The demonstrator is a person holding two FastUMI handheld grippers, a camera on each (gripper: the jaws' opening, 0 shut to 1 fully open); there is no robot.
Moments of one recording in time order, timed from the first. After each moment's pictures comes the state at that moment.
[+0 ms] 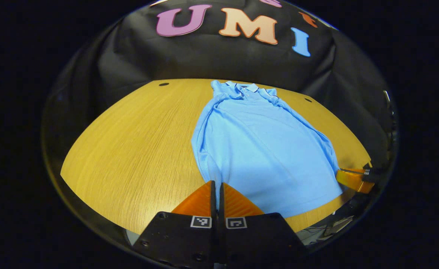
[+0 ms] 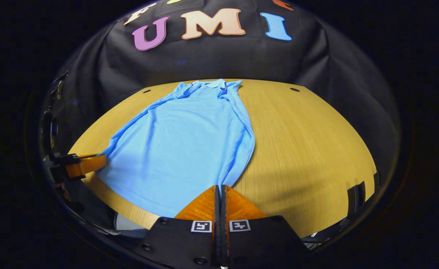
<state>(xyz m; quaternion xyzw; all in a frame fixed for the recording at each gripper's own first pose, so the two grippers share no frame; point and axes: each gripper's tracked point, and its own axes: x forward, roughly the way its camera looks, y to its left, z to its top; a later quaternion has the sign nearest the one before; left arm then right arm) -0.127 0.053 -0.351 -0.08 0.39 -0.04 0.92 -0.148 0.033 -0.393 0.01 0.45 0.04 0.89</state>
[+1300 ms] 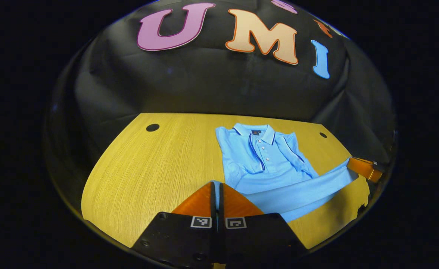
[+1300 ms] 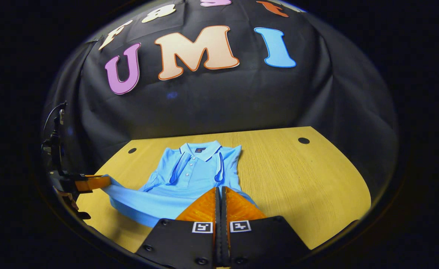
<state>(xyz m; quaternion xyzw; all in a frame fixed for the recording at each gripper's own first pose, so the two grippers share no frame) 0.129 0.093 -0.272 -0.04 0.33 -0.07 0.94 0.134 0.028 -0.316 0.04 0.31 -0.01 0.95</state>
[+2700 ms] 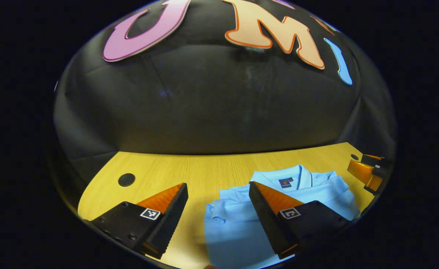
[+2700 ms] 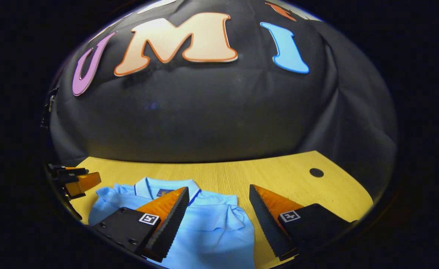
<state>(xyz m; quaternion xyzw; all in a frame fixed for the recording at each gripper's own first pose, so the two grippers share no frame) 0.335 0.098 -0.289 -0.01 0.22 -0.04 0.97 0.317 0.015 -0.356 -0.01 0.23 -0.08 0.97</state>
